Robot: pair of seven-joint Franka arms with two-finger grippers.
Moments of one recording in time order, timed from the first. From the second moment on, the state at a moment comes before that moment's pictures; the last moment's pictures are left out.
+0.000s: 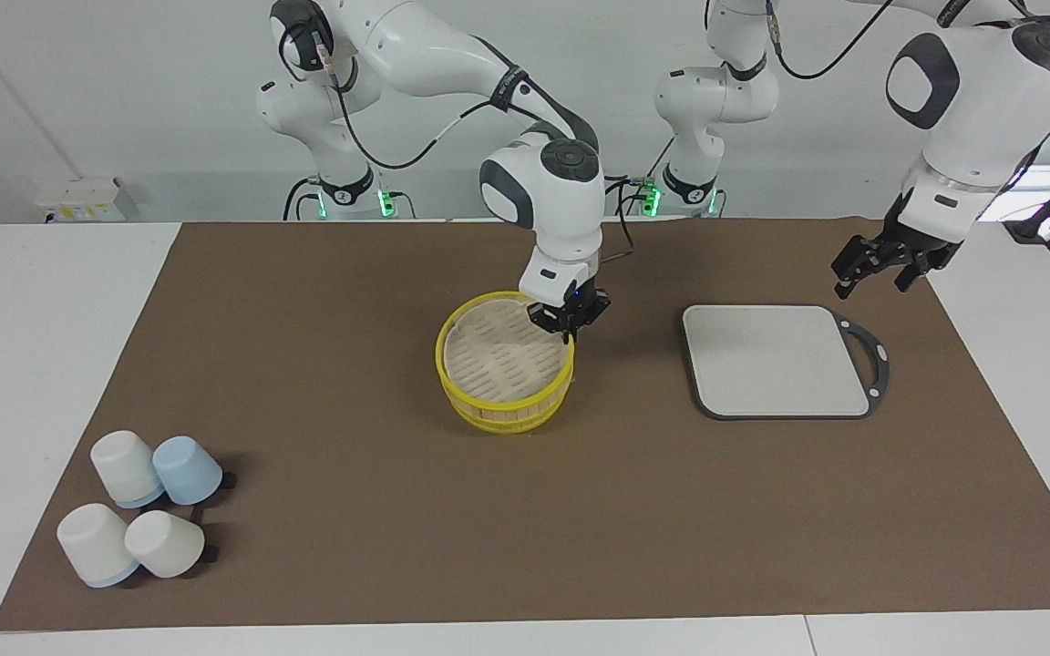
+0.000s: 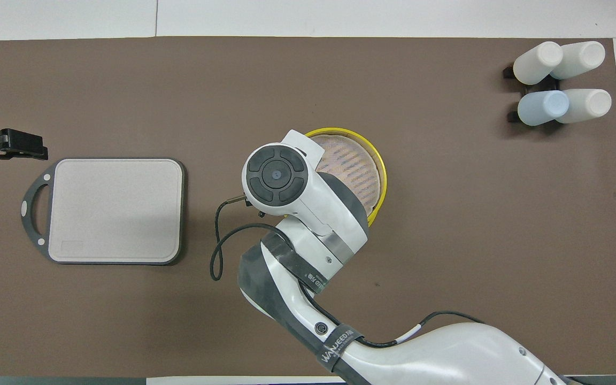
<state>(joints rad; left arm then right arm) -0.08 0.00 0.11 -1.73 0.00 1.79 -0.02 0.57 0.47 0.16 -1.54 -0.07 2.09 0.54</state>
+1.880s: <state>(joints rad) -0.09 0.00 0.10 -1.66 0.00 1.67 -0.02 0.53 0.40 0.15 -1.59 -0.07 2.11 0.59</state>
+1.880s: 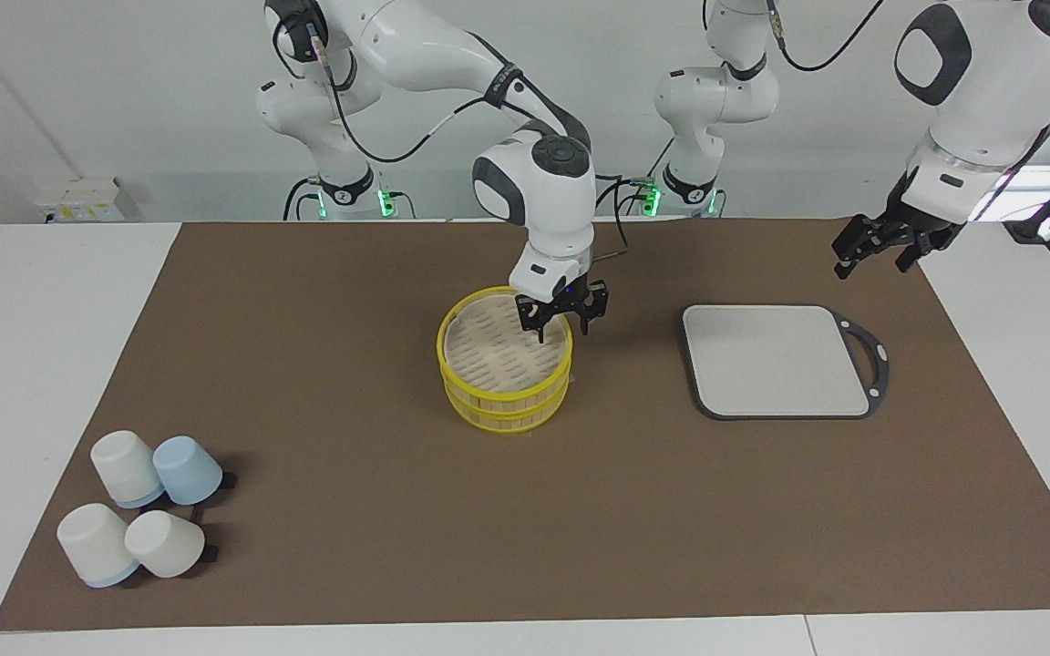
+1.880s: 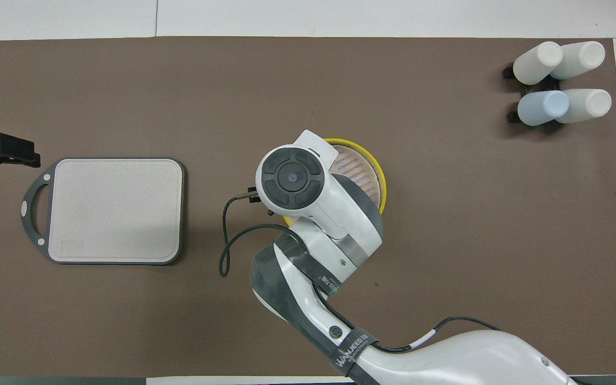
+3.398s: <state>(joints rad) -0.09 0.00 0.10 -1.67 0.00 1.65 -0.02 0.03 0.03 0.11 -1.57 -0.02 1.52 0.09</state>
